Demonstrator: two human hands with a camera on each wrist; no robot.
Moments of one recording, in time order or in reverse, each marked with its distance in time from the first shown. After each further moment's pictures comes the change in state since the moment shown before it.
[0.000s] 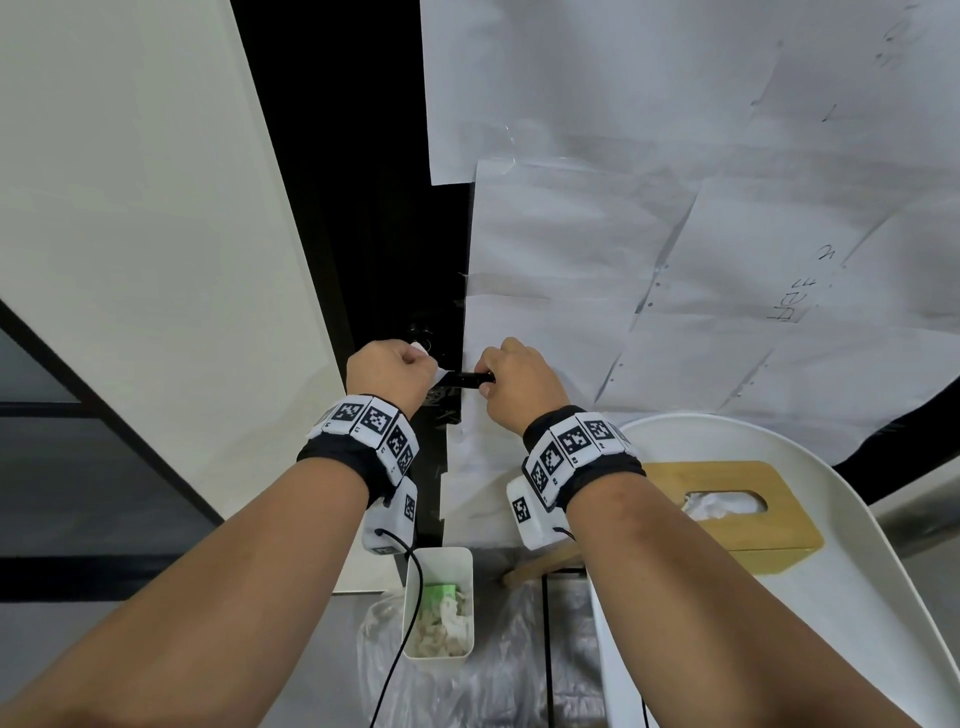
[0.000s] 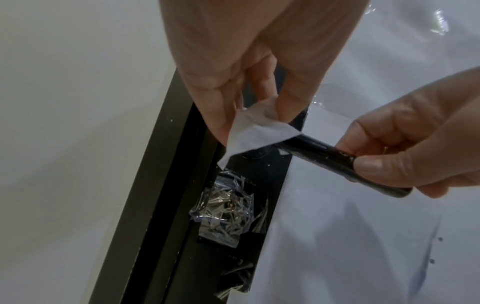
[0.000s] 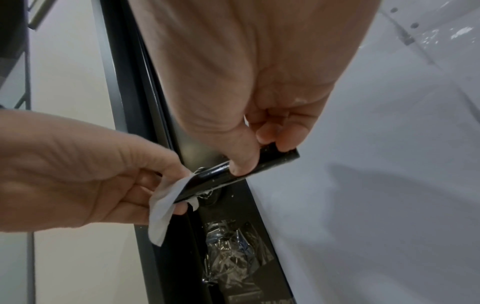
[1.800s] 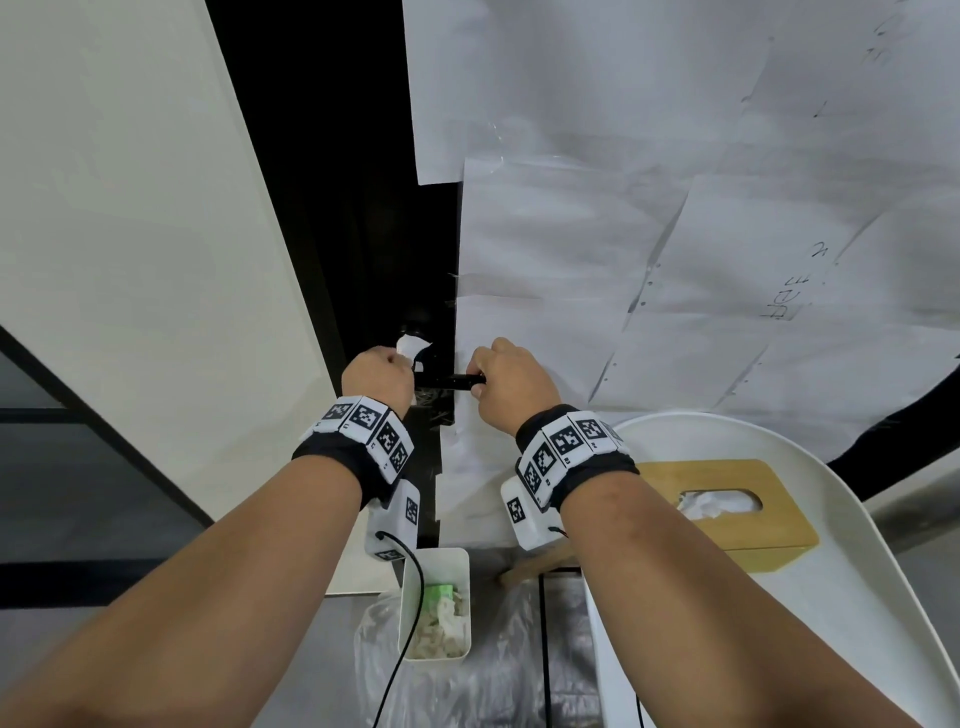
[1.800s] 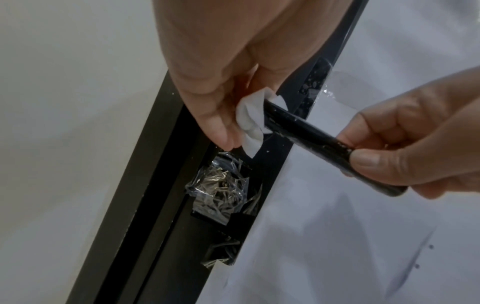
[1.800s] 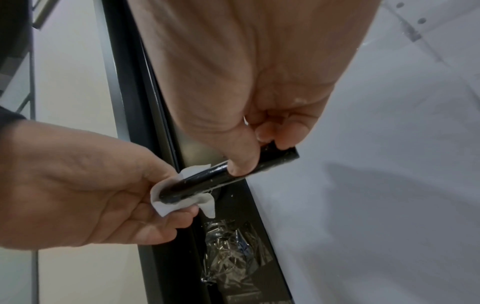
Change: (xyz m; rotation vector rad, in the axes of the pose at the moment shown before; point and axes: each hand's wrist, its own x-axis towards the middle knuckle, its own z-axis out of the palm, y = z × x) left_hand 0.014 -0.010 0.013 0.042 -0.046 -0.090; right_hand 0.003 0.003 0.001 0.001 -0.017 -0.013
